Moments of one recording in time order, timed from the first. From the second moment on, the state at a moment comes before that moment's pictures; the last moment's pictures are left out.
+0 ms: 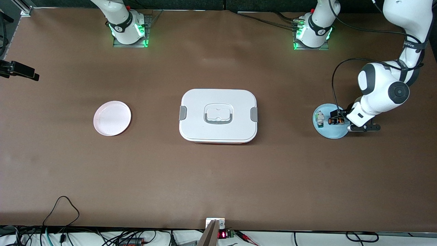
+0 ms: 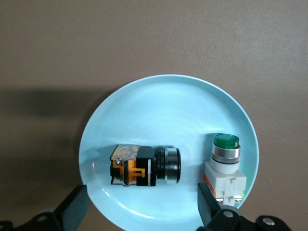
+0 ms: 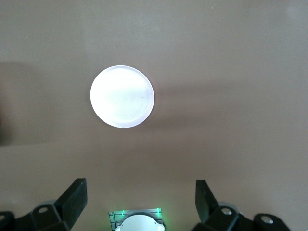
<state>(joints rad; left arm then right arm) 0.12 0.31 0.00 -2.24 0.00 2.43 0.06 -0.06 0.07 -0.08 -1.53 -0.03 1.43 -0.06</state>
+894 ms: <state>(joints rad) 0.12 0.38 -0.01 -2.25 0.00 2.50 0.06 -0.06 0.07 -0.08 -1.53 -0.02 1.43 -0.06</state>
